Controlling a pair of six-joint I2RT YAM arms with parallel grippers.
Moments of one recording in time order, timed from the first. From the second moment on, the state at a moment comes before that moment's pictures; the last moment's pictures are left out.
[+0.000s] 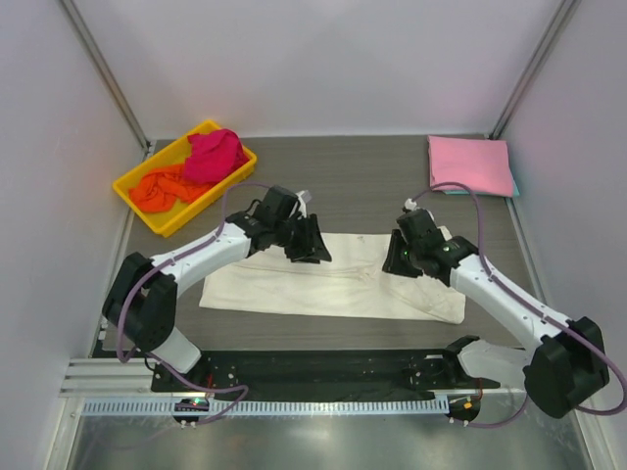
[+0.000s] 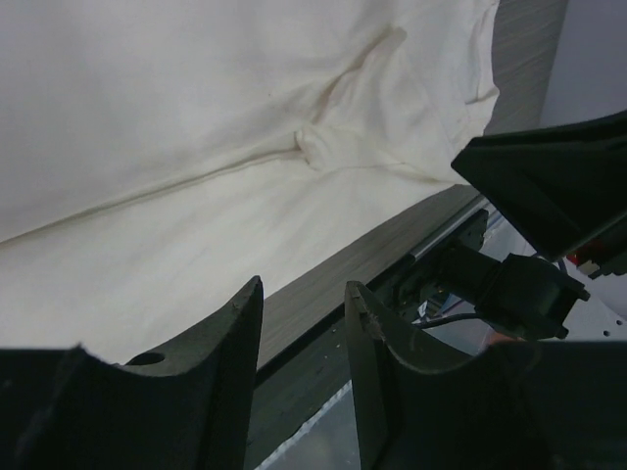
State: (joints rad) left arm -0.63 1.57 1.09 -0.39 0.40 -0.75; right arm 0.50 1.12 0.78 -0.64 0.06 0.63
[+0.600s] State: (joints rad) left arm -0.57 1.60 1.11 -0.40 0.38 -0.78; right arm 0.24 1.51 0.91 -0.51 -0.16 0.35
